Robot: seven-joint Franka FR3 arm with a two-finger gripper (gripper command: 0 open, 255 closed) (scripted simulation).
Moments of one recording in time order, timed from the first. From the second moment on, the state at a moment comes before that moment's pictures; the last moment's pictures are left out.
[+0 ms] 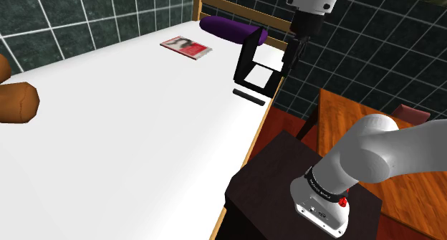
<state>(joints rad) -0.02 -0.76 0.03 -2.39 0.07 1.52 -0.17</state>
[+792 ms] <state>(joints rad) -0.07 -0.58 -0.11 -2.51 -0.02 1.83 -0.35</state>
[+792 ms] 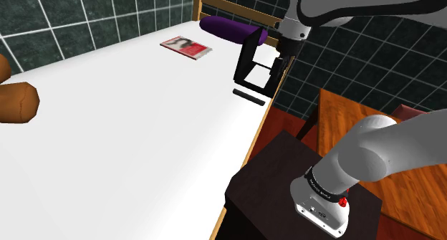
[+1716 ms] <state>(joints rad) -0.10 -0.11 -0.28 -2.41 0.02 2.23 -0.63</state>
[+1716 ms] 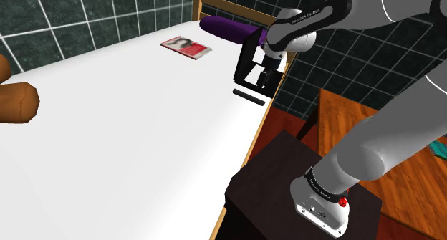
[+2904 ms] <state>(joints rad) -0.18 0.34 -0.28 -2.21 0.24 2.46 -0.89</state>
